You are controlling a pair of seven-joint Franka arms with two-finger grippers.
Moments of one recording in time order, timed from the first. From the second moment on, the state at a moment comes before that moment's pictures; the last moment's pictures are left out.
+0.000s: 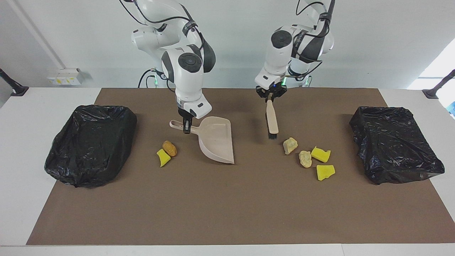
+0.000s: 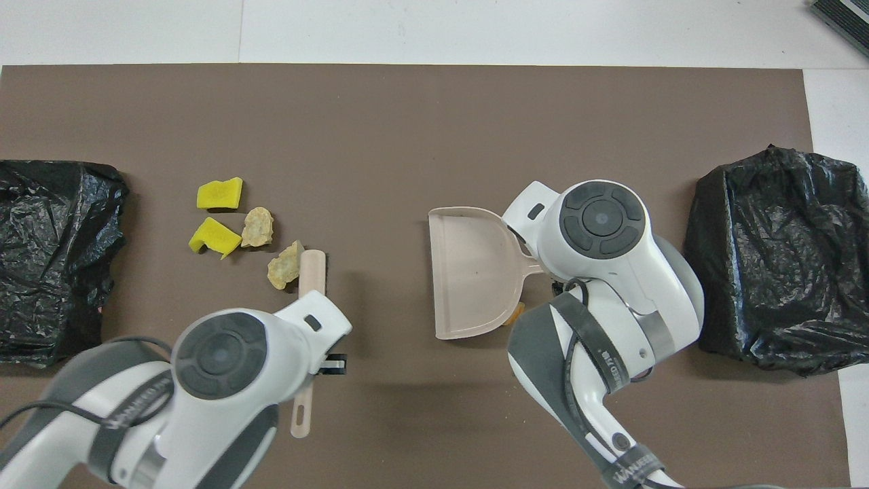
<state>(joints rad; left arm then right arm) -0.48 -0.23 -0.05 -2.27 -0.03 1.92 -0.46 0.33 0.14 0.10 -1.90 -0.18 1.98 -1.10</state>
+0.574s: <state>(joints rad) -0.02 -0.07 -0.05 -2.03 0.02 1.90 -0.03 0.35 0.19 0.09 -1.89 -0.16 1.98 -1.04</state>
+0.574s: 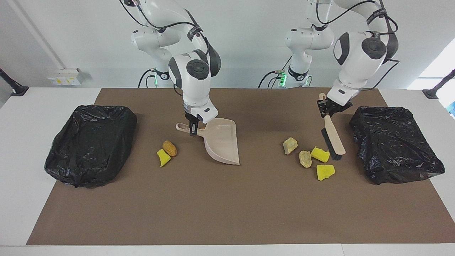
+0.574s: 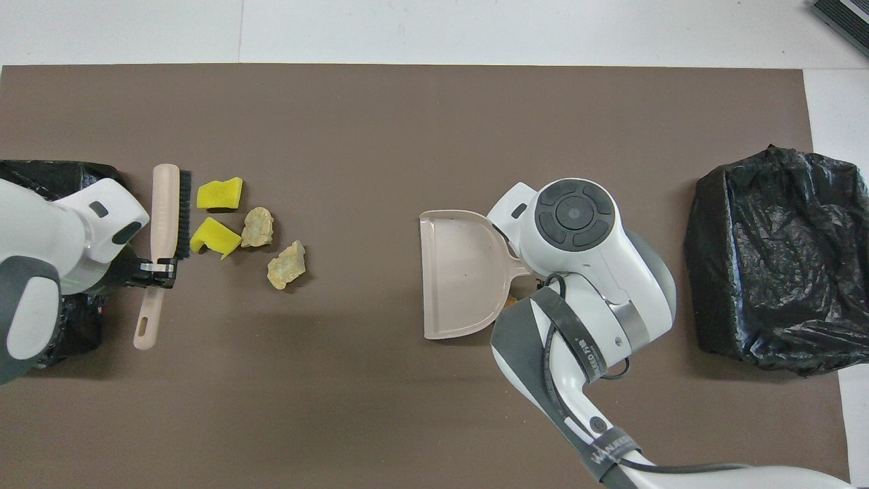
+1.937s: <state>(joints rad) -0.01 0.15 -0.09 -2.08 0.12 2.08 0.01 0.41 0.21 0.10 -1.89 -0.01 2.08 -0.91</state>
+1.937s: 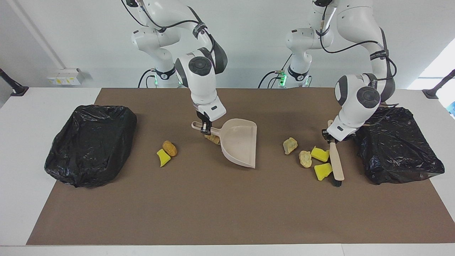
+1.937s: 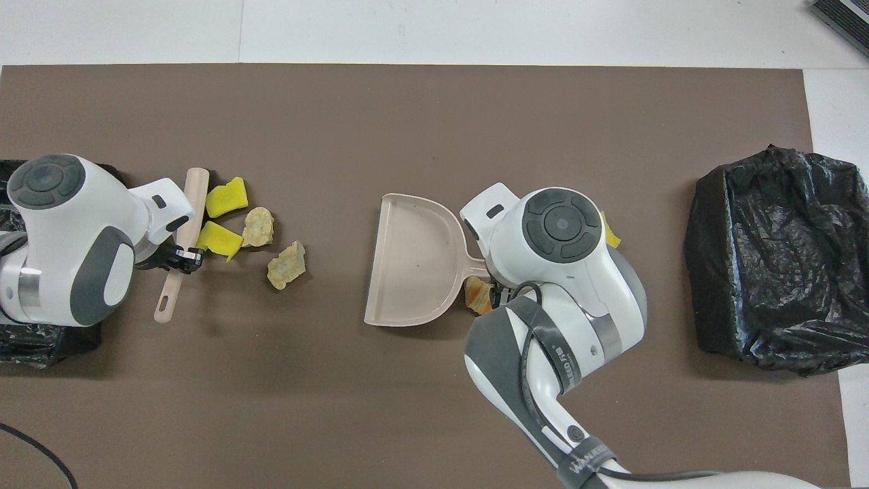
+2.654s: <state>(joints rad) -0.20 0.11 -0.09 -2.12 0.01 2.05 -0.13 0.37 0.22 0.09 -1.95 -0.01 2.12 -0.94</state>
